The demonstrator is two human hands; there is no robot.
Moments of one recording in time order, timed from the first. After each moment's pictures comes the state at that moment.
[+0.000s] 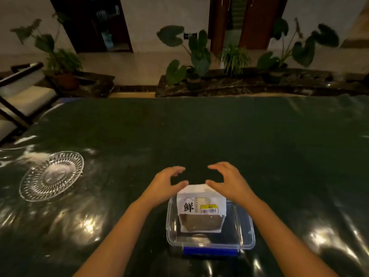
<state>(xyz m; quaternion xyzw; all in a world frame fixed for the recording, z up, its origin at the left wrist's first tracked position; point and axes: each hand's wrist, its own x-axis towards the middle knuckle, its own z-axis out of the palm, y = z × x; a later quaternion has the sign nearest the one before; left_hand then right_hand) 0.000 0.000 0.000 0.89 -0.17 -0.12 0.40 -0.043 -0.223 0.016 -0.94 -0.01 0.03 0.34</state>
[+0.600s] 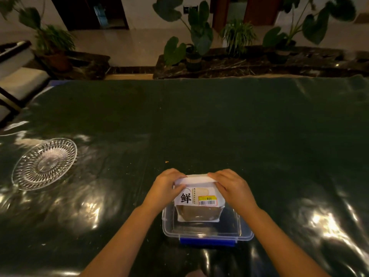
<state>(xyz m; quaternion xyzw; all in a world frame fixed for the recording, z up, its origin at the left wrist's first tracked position) -0.015 -0.014 -0.037 0.91 -0.20 -0.07 0.34 -0.067 -0.234 -0.030 -0.95 -0.10 -0.04 0.30</state>
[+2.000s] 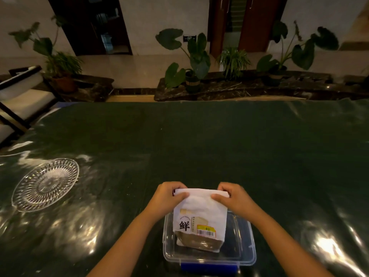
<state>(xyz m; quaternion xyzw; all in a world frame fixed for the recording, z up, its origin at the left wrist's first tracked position) 0.003 -0.019 -0.002 0.85 -0.16 -0.15 0.48 -0.039 -0.246 -0.004 -0.85 0.01 0.10 0.51</state>
